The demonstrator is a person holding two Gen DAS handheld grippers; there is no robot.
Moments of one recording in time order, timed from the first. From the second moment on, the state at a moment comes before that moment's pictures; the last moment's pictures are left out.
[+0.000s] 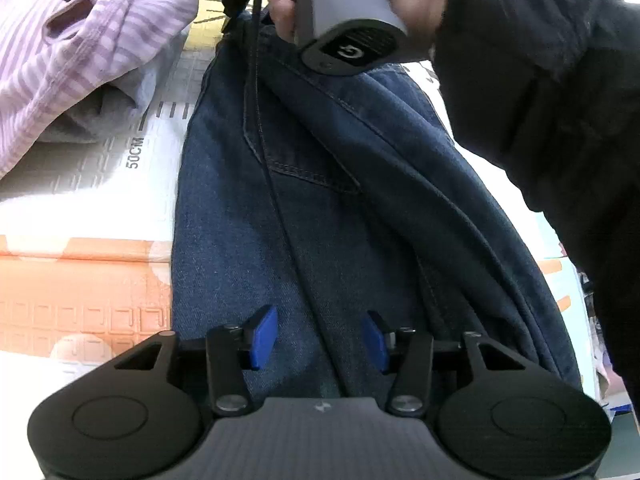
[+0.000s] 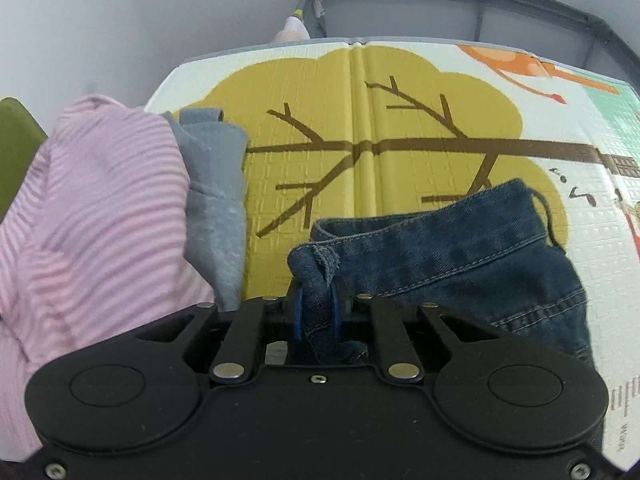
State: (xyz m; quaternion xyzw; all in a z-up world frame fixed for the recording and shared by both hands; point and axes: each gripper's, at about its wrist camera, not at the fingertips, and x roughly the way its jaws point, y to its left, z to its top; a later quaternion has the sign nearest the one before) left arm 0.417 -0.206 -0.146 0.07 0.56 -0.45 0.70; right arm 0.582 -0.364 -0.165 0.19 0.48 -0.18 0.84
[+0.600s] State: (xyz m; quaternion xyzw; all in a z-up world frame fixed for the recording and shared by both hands) left arm 0.426 -0.208 -0.132 0.05 0.61 -0.38 0.70; right arm 0.526 -0.395 -0.063 0.20 0.45 -0.11 0.86
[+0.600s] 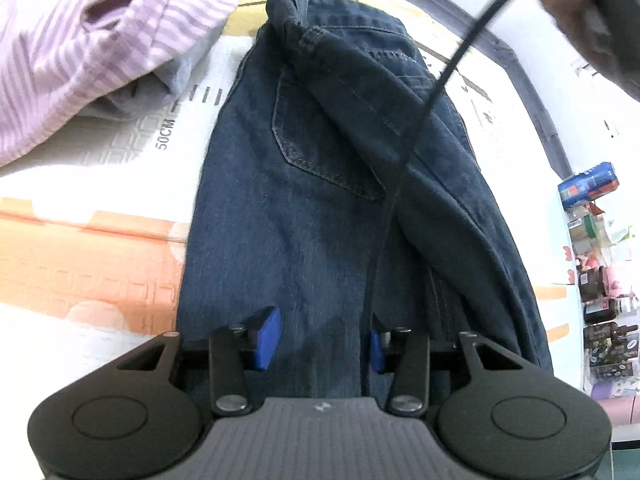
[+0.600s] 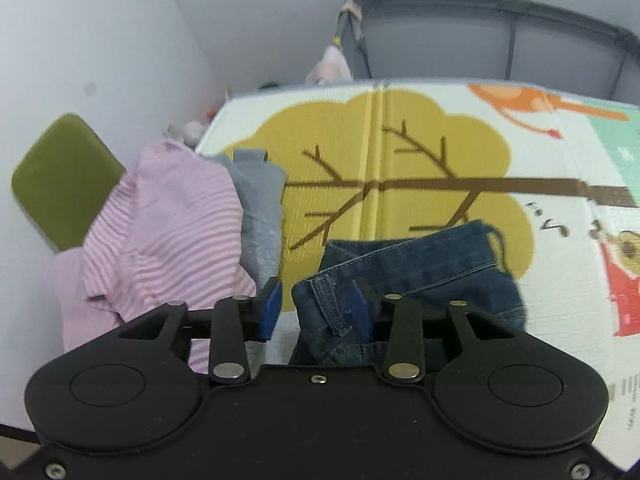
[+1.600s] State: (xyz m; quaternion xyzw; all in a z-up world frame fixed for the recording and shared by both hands) left arm 0.275 -0.221 0.006 0.14 0.52 -0.56 0.63; right arm 0.165 -0.424 0.047 0.17 0.36 -0.19 0.90
